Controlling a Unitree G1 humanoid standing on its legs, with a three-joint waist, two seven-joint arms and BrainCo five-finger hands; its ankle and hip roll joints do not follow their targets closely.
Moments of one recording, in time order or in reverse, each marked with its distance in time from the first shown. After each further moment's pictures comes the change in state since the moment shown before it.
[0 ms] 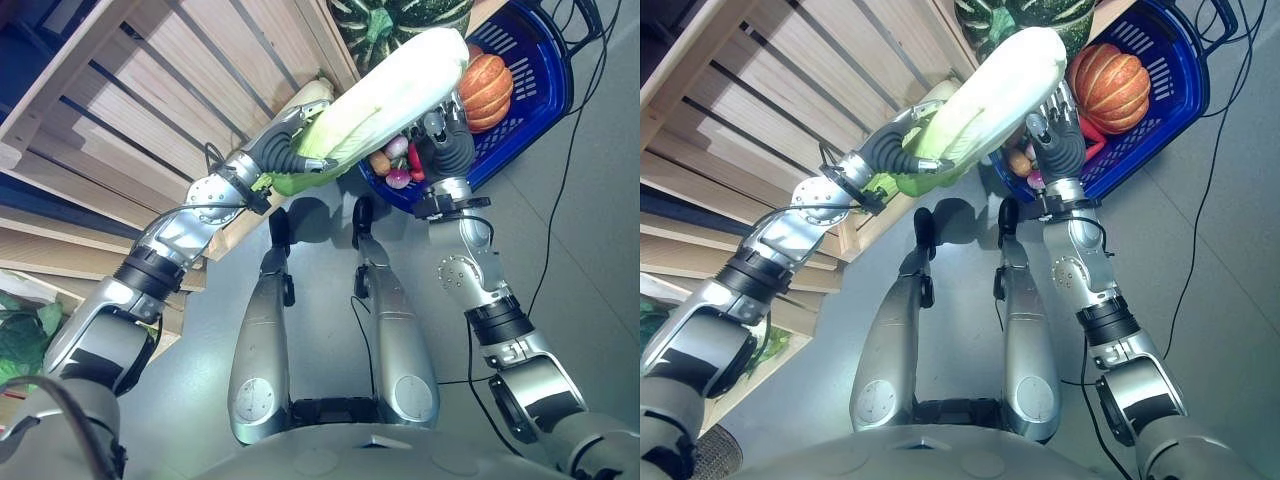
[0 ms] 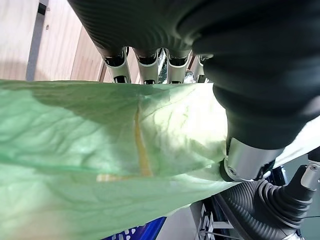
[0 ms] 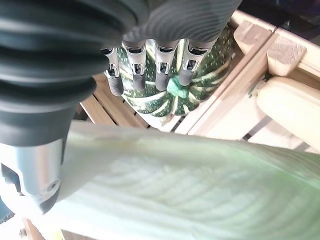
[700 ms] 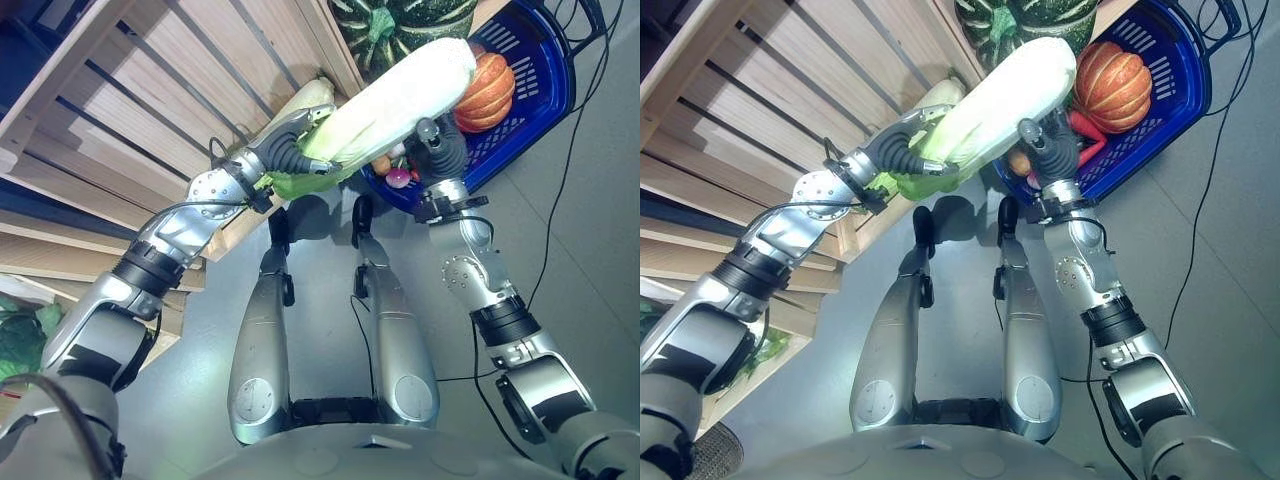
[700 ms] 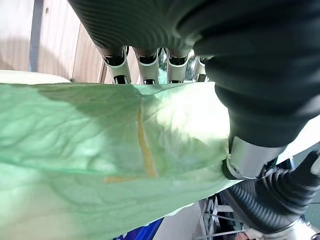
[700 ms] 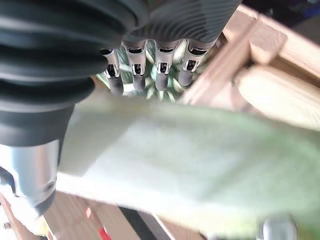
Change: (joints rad) left arm -0.026 0.006 -0.045 -0.024 0.001 0.086 -0.053; right arm -0.011 -0.037 0.058 -0.031 0.047 0.069 0.072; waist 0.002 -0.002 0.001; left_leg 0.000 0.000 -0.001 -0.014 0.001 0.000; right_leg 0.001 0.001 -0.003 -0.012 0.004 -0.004
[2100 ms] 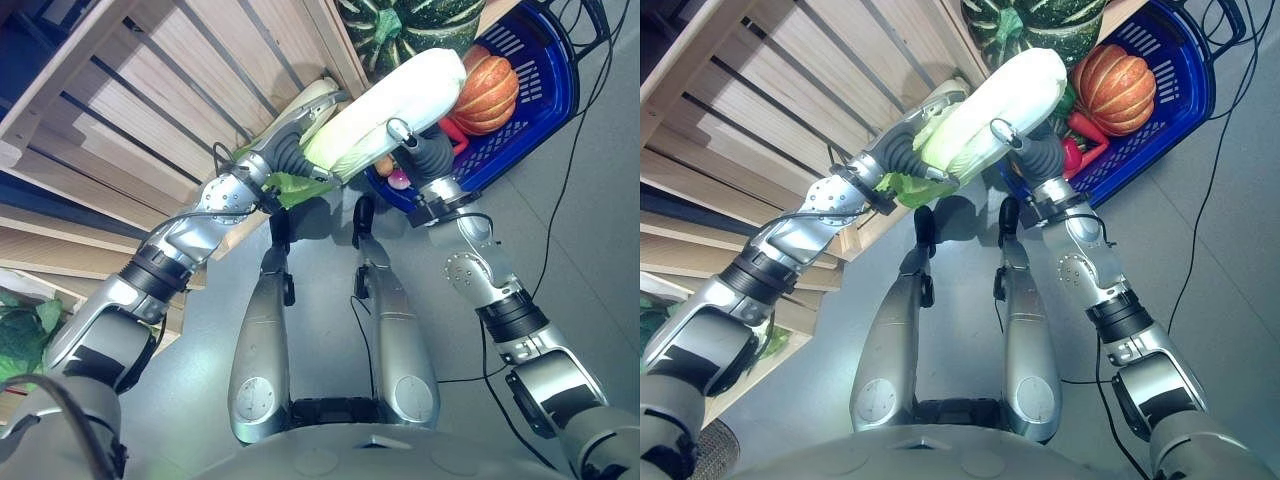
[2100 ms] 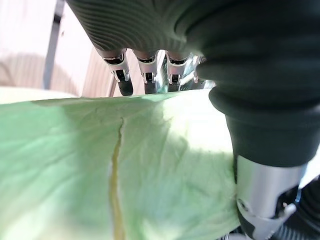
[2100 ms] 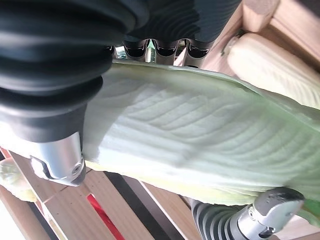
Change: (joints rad) left arm 0.037 -0.035 0.009 -0.042 0.058 0.026 0.241; right arm -0.028 -0.048 0.019 -0.006 0.017 0.024 0.056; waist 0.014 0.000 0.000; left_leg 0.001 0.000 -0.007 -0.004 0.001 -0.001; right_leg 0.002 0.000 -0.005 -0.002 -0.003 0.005
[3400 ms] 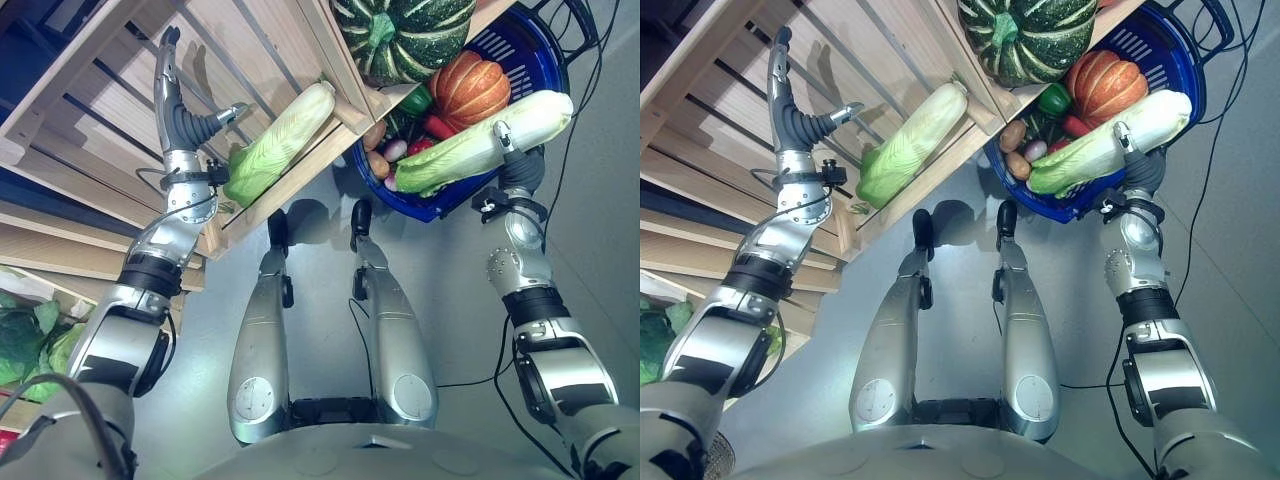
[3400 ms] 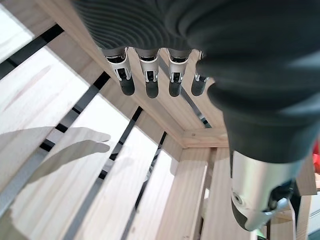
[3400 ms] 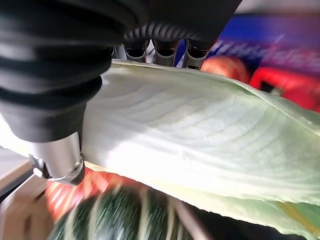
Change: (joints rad) left arm -0.003 -0.053 0.264 0.395 0.062 -0.141 0.546; right arm -0.044 -0.057 -0.280 0.547 -0.109 -0.042 -0.403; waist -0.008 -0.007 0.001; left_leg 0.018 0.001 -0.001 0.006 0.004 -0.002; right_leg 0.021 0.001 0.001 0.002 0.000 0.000
